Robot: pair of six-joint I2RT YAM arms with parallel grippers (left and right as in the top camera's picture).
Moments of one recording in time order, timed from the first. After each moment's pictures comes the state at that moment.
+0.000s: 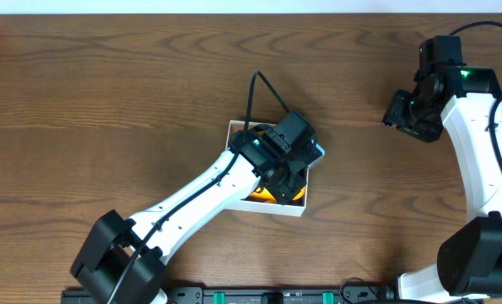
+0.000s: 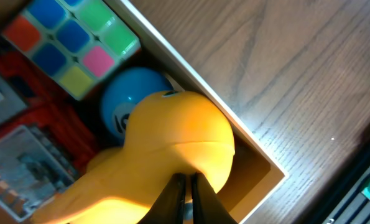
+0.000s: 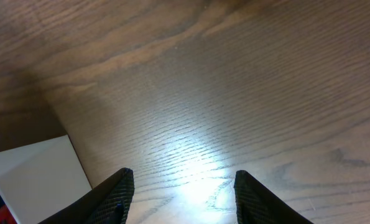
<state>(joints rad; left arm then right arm) -0.81 1.70 1.30 -0.89 0.22 0.05 -0.04 1.68 1.49 -1.17 -0.01 0.41</state>
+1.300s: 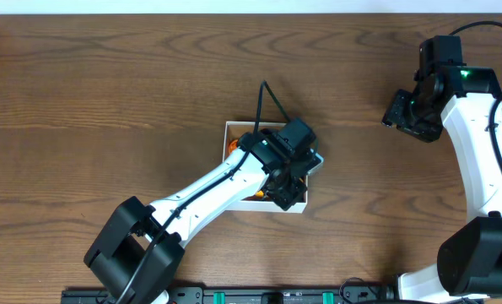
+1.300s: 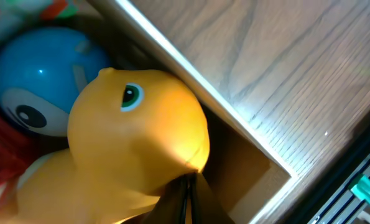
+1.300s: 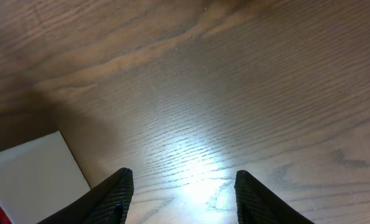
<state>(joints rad) -0.81 1.77 1.28 -0.89 0.27 0.01 -0.04 1.68 1.49 -1.17 -0.01 0.42</state>
